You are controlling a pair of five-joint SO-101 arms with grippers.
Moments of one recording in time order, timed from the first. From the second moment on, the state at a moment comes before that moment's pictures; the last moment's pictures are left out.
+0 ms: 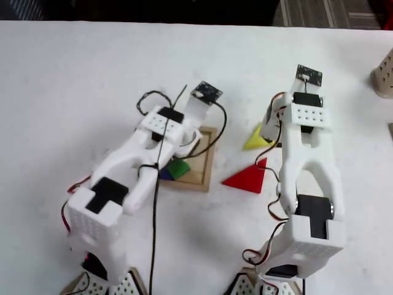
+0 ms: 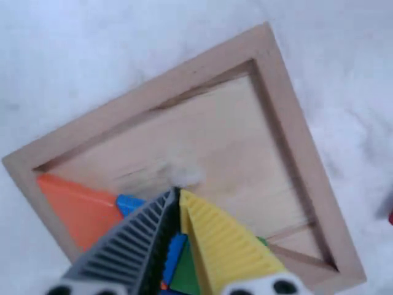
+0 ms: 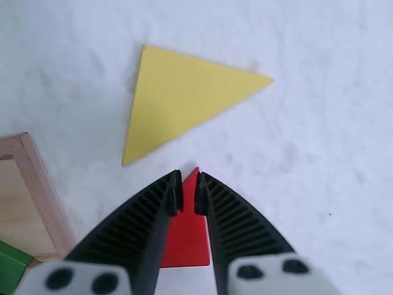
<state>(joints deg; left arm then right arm) 18.4 22.6 8.4 57.5 -5.1 3.8 8.7 6.9 72.1 -12.1</state>
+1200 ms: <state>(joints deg) 3.1 13.1 16.0 41.8 -5.1 2.5 21.3 -2.5 65.9 4.6</state>
